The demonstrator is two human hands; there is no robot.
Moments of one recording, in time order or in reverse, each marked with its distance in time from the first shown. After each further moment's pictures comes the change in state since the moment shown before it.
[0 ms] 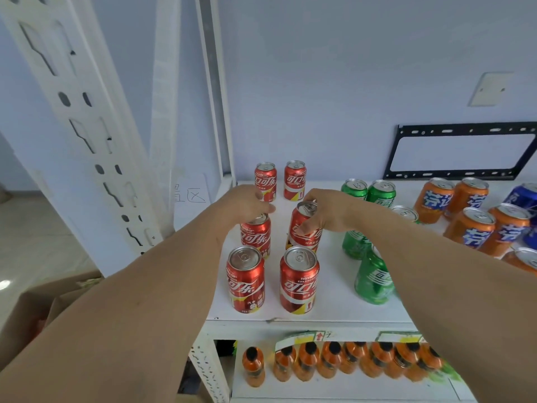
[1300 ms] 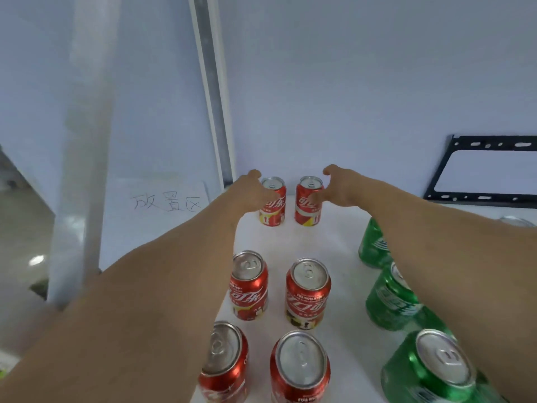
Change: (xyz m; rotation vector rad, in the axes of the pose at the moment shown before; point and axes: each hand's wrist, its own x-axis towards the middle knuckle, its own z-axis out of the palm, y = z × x) left_hand 0.160 -0.007 0.002 -0.157 0.101 -0.118; right_hand 0.180 0.043 -0.044 0.059 0.064 0.108
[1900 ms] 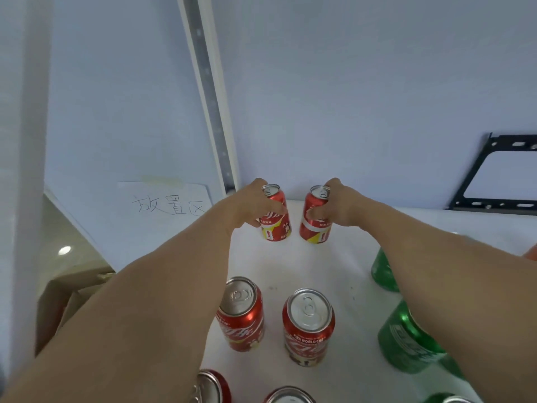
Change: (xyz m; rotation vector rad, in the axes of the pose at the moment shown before) left_hand 0.047 -0.014 0.014 -0.253 -0.177 -0.133; right_hand 0.049 0.020 0.029 0.222 -0.107 -0.033
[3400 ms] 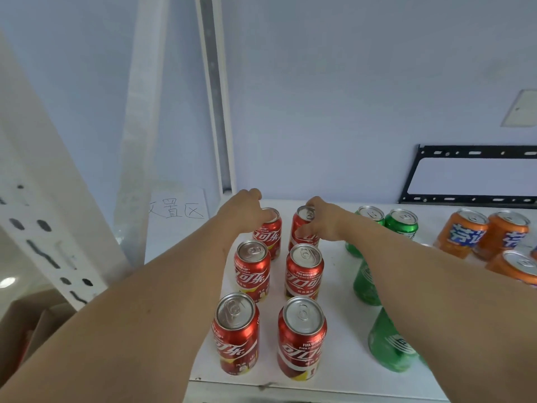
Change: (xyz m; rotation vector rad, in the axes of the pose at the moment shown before) left_hand -0.122 -0.009 -0.001 0.505 0.175 0.268; right_hand -0.117 -0.019 0.032 -0.088 0.036 0.004
